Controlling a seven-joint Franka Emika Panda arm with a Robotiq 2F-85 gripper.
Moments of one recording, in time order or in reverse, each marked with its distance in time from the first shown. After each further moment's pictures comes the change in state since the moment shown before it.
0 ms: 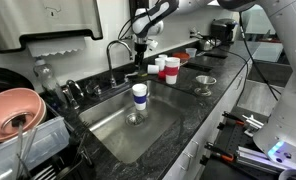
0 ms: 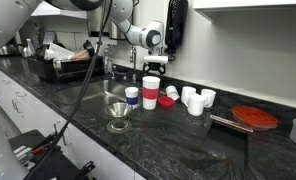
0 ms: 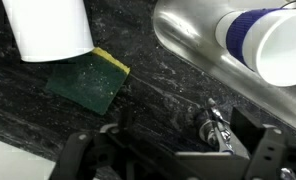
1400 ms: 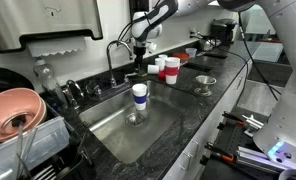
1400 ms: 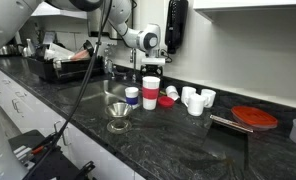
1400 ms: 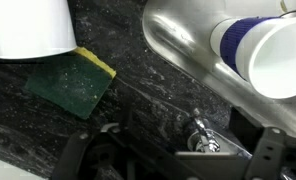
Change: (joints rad) arm 0.015 0.001 0.010 -0.036 -0.035 0.019 -0.006
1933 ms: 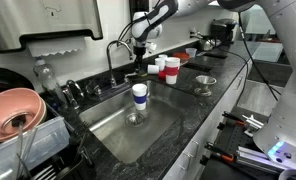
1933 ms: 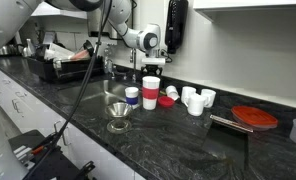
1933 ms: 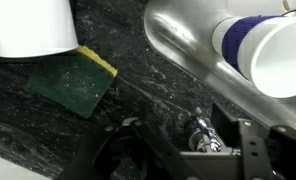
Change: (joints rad) arm 0.000 0.000 -0.001 -0.001 -0.001 0.009 0.000
